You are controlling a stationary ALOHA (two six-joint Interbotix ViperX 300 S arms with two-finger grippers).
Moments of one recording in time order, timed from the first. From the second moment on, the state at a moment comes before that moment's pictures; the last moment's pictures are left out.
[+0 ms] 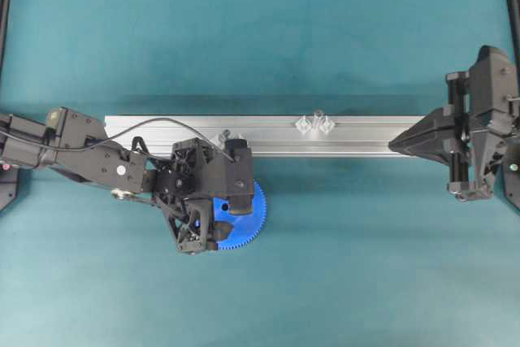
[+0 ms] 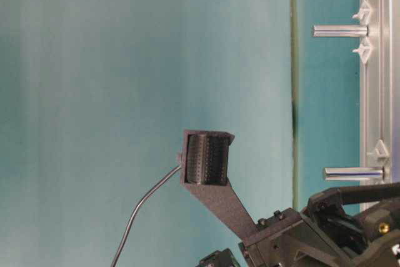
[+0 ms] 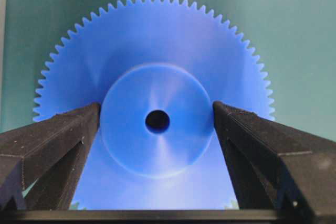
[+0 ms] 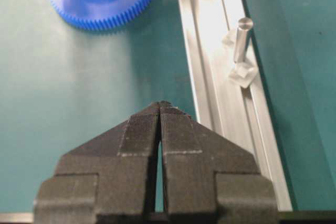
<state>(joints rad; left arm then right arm) -0.14 0.15 0.60 0.01 0.18 -0.22 -0.02 -0.72 1.16 0.03 0.13 0.14</state>
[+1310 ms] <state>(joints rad) -0.14 0.14 0.59 0.01 0.32 -0.21 -0.02 -0.79 1.19 0.03 0.13 0.14</state>
